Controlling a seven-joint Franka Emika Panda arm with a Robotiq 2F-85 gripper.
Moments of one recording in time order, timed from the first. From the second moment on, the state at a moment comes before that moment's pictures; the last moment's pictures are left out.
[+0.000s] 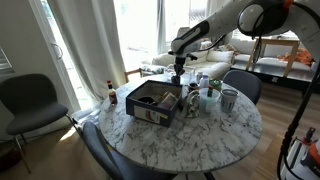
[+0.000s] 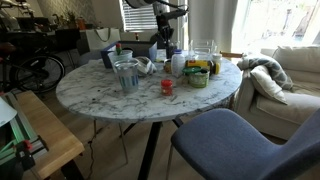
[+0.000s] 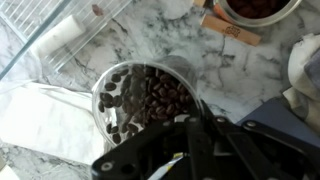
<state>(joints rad) -0.21 0.77 0.04 -1.31 -0.05 2.26 -1.47</state>
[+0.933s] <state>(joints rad) -0.19 0.25 0.03 -1.84 -0.10 2.37 -1.52</state>
